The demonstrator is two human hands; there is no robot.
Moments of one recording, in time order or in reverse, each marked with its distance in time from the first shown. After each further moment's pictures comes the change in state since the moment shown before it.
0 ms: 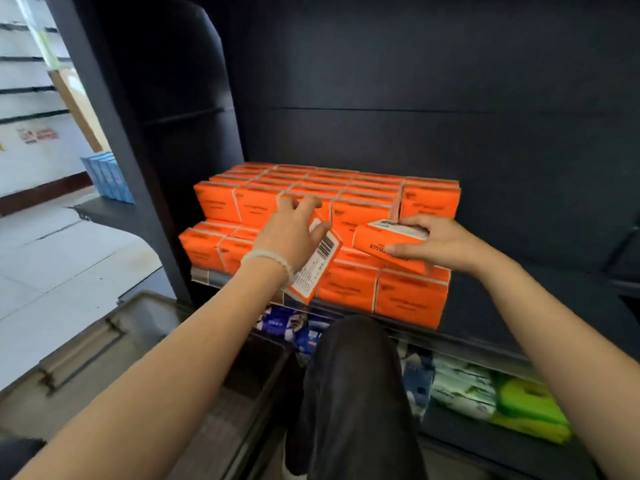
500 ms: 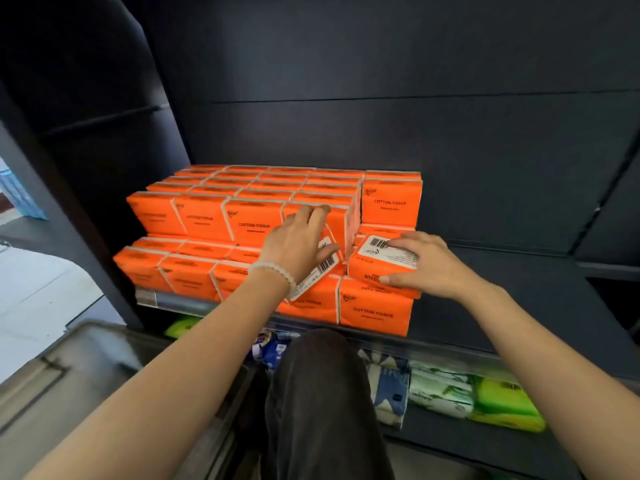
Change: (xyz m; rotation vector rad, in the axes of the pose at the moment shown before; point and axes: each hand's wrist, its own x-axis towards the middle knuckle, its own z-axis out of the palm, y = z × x) left_hand 0.047 0.037 0.077 0.278 -0.091 0.260; right_hand 0.023 0.096 0.004 -0.176 0.061 0.008
